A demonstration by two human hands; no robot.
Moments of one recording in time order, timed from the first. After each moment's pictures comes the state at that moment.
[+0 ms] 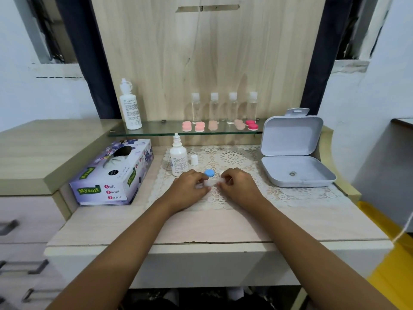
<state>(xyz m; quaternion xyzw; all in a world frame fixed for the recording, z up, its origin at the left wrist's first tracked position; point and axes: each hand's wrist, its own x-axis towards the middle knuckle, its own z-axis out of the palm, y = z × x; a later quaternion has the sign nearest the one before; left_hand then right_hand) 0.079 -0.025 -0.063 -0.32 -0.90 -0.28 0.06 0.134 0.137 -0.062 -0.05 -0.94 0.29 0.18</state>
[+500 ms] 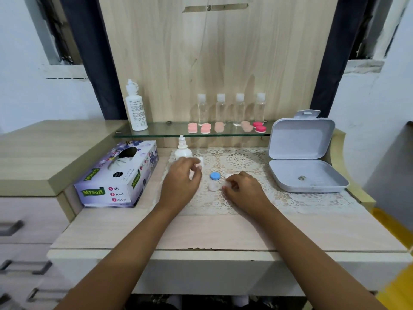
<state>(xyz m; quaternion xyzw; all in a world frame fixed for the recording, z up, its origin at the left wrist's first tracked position) 0.084 -0.032 -0.053 -0.25 -0.84 -0.39 0.29 0.130 0.139 -0.070 -0.04 -0.94 0.27 0.18</state>
